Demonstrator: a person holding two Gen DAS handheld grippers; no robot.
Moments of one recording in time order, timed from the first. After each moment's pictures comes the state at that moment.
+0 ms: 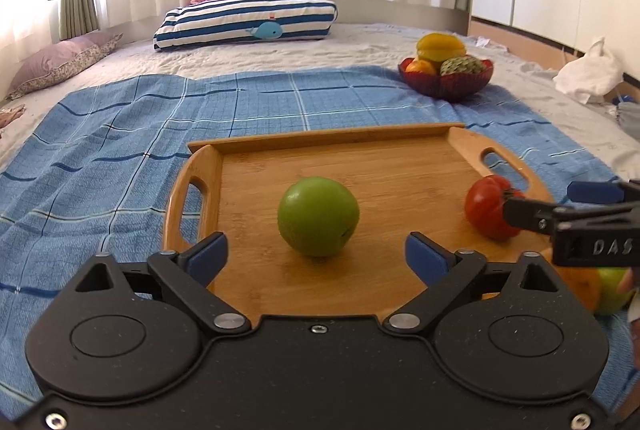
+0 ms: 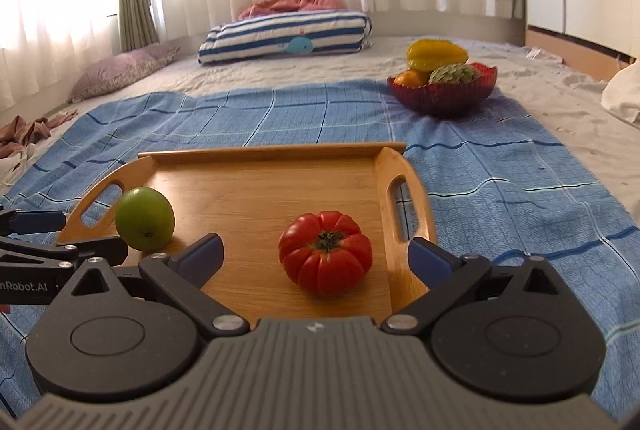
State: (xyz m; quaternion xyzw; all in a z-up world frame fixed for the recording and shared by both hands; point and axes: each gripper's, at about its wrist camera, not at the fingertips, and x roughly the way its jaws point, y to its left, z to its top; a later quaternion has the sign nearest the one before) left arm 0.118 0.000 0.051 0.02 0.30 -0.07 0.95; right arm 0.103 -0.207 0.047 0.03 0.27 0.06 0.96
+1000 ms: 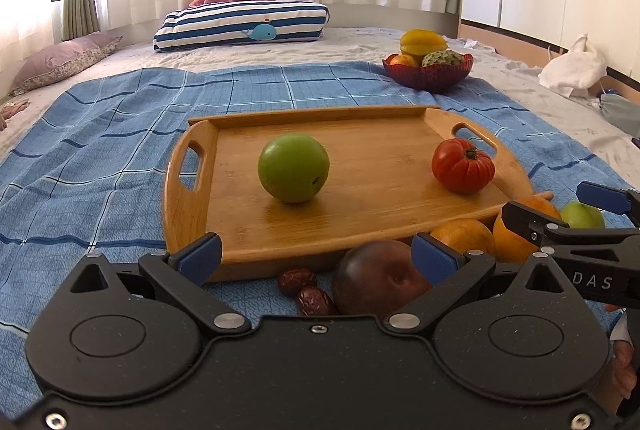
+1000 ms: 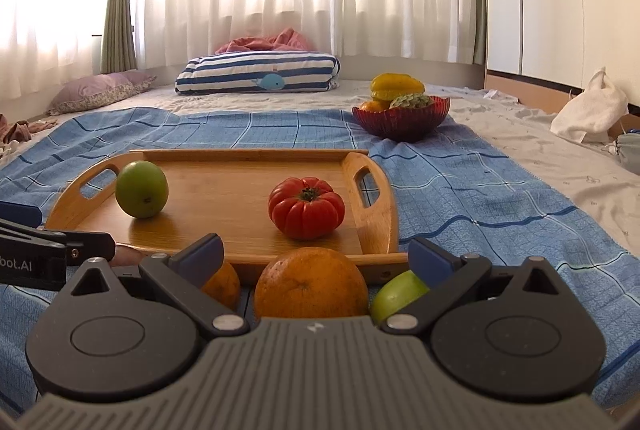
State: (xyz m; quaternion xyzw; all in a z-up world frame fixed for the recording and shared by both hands) left arm 0.056 -0.008 0.038 0.02 0.29 -0.07 0.95; right arm 0.022 -0.193 0.023 0.00 0.20 0.01 0.98
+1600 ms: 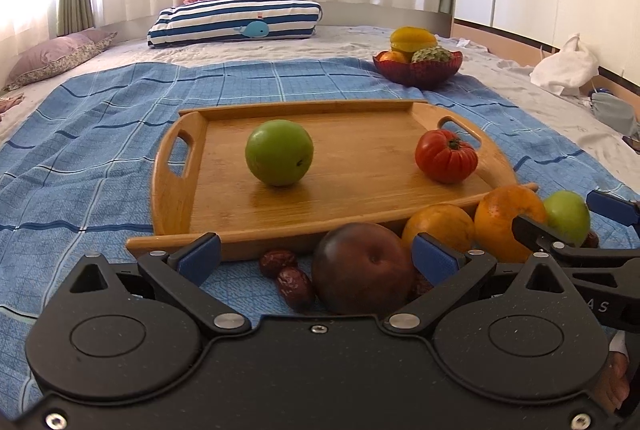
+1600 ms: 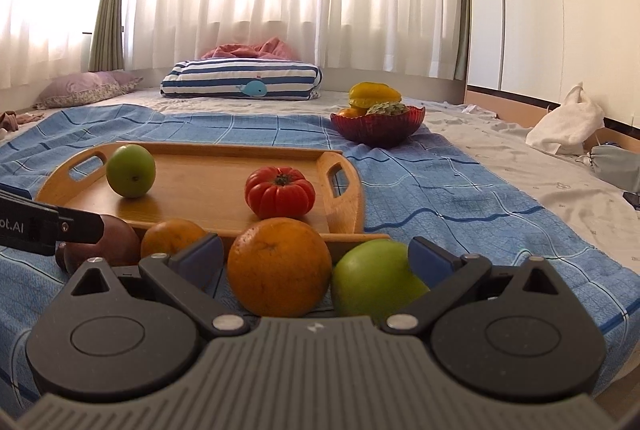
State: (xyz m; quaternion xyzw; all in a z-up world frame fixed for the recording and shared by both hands) left arm 0.044 -0.017 0.034 0.02 0.29 -0.09 0.95; right arm -0.004 -0.201 0.013 -0.02 0.18 -0.02 0.98
